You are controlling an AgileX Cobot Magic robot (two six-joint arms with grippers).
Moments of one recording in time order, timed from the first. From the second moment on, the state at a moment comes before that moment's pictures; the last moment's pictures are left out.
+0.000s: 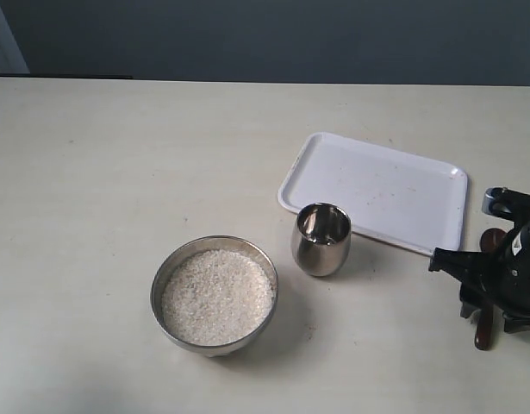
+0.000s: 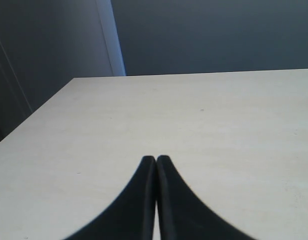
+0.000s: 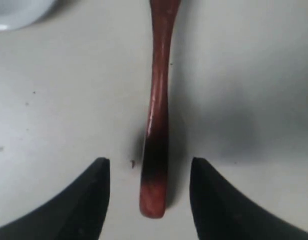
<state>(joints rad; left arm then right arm) 0.11 0.00 0.00 -0.23 0.26 0.33 0.34 1.57 -0.57 -0.09 0.57 0.67</state>
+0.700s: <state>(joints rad) 0.11 0.00 0.00 -0.23 0.26 0.33 0.34 1.57 -0.52 -0.10 0.53 0.67</state>
